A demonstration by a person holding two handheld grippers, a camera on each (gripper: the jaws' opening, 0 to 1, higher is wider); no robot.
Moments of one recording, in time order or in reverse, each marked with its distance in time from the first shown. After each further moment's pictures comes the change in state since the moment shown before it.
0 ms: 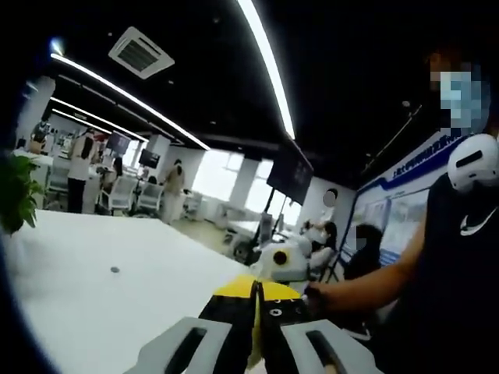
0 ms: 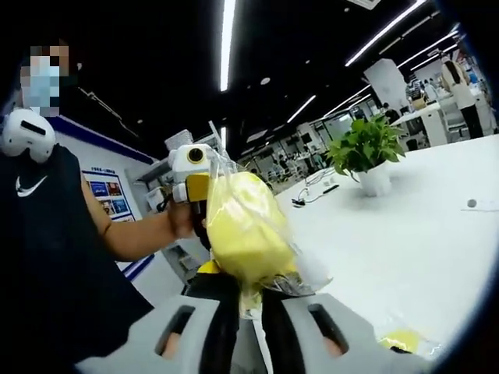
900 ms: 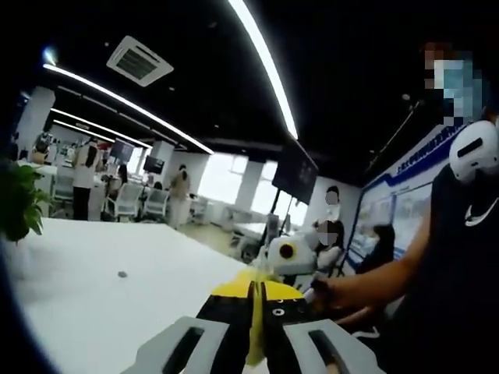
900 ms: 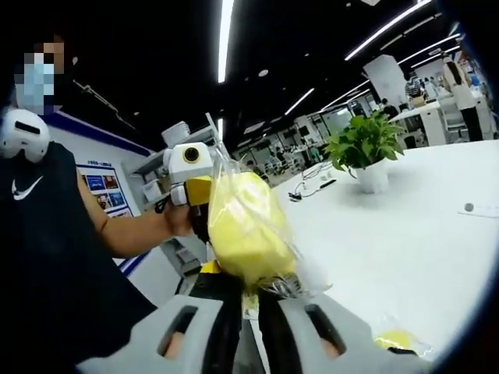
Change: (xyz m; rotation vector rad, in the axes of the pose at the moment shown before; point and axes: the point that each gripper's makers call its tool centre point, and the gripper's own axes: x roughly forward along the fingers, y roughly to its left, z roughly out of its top) left arm -0.002 0.003 -0.001 0.009 -0.011 0.022; right arm 0.001 -0.002 0.003 -0.021 0.039 -0.017
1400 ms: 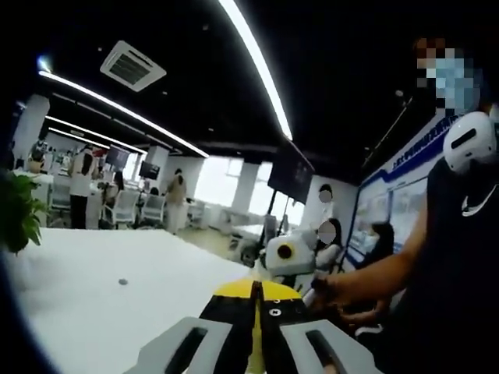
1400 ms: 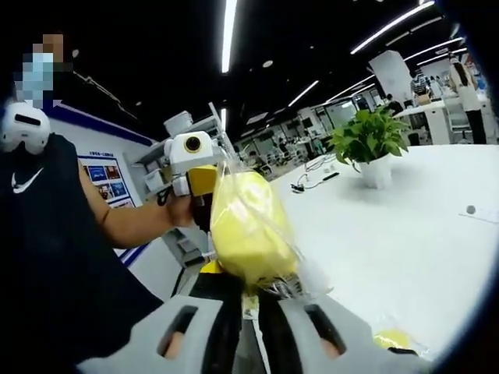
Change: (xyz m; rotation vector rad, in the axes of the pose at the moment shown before) left arm 0.000 -0.004 0.002 0.072 -0.011 -0.003; right arm 0.003 0.003 -0.006 -0.024 0.050 0.011
